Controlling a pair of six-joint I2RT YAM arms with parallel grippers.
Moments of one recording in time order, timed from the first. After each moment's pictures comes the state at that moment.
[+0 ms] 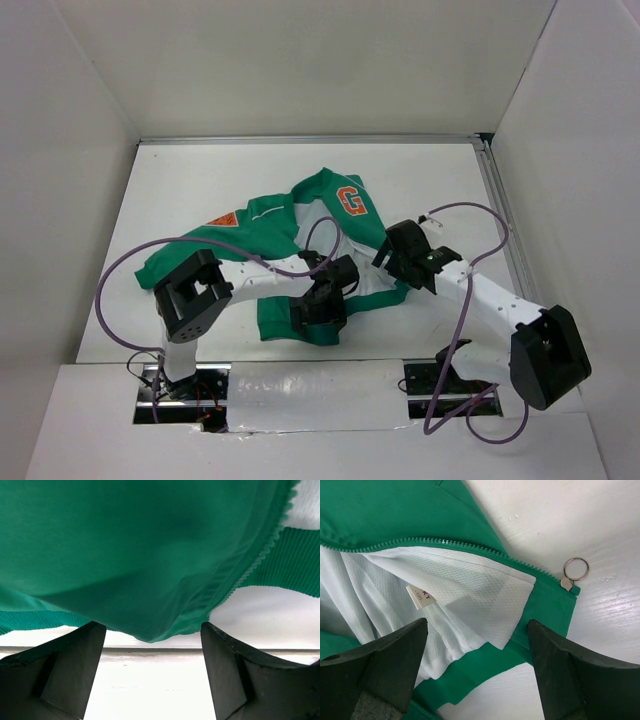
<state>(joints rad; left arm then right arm) -1.04 1.88 1.27 -0.89 0.02 -1.18 0.49 1.20 0.69 -0.48 0.33 0.93</state>
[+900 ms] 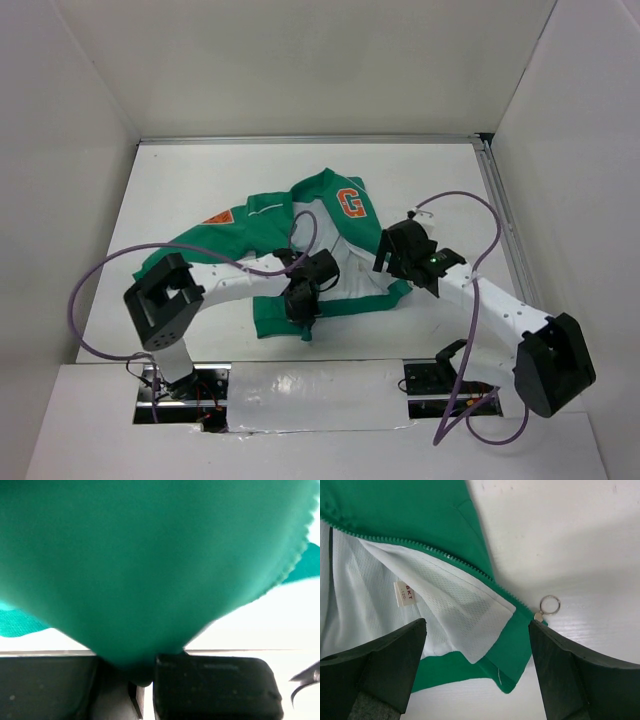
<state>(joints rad) -0.98 1.76 1.14 -0.84 0.00 -1.16 0.49 1.14 0.68 -0.46 0.33 0.67</state>
